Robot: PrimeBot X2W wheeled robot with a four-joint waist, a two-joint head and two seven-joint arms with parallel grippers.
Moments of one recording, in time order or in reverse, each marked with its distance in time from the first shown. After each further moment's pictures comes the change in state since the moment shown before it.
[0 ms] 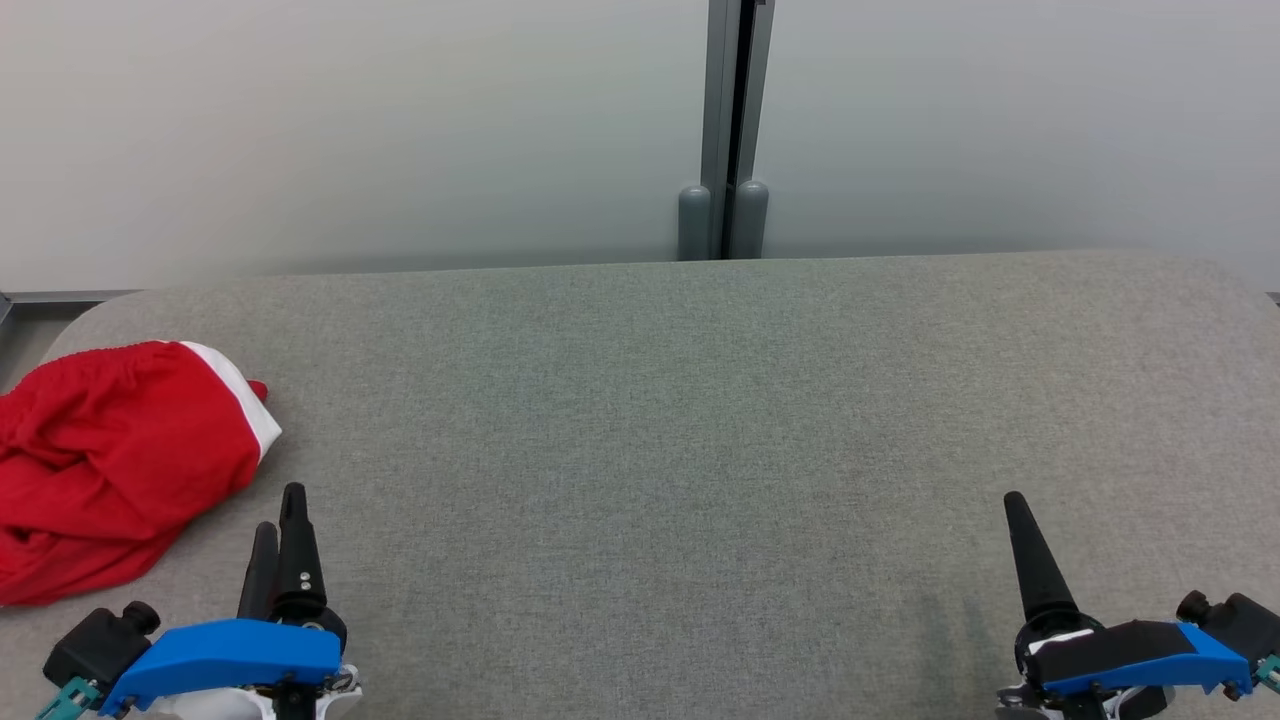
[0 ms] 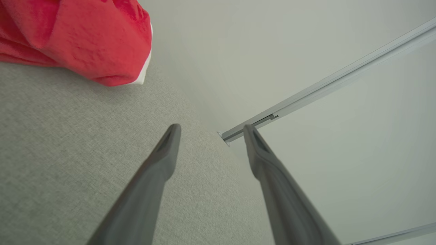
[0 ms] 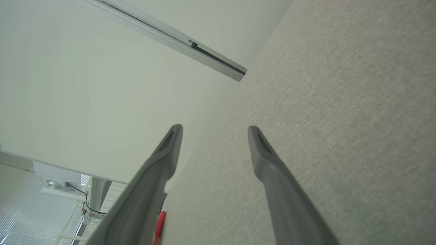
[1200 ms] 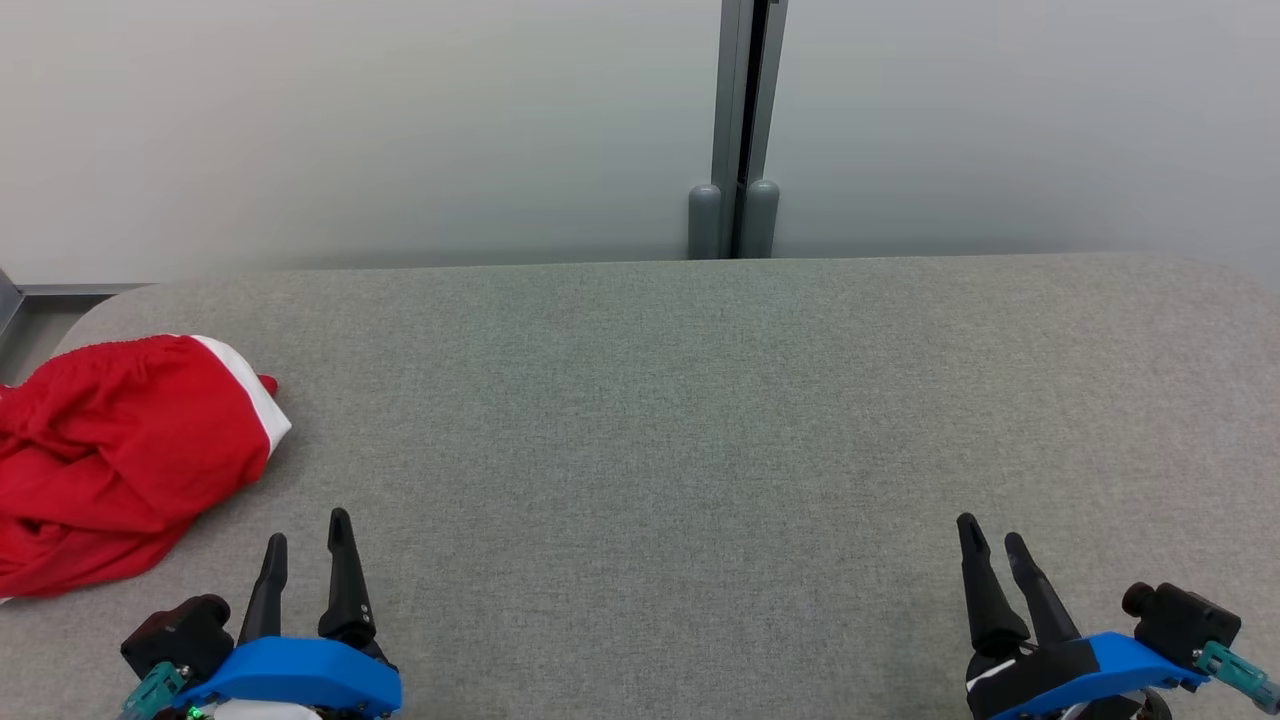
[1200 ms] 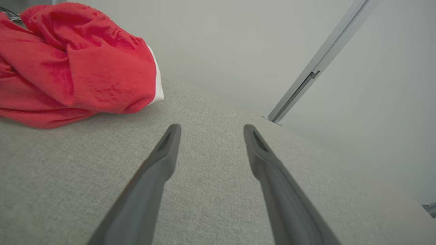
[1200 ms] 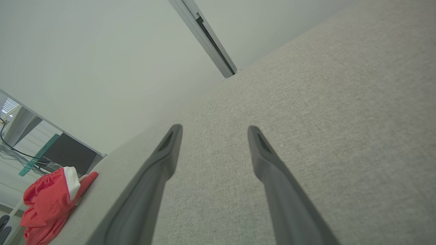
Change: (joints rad) left arm 0.005 0.004 -0.054 0.089 0.505 0.025 -0.108; right arm 0.000 -0.003 0.053 0.058 -0.467 0.001 -0.108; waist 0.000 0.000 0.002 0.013
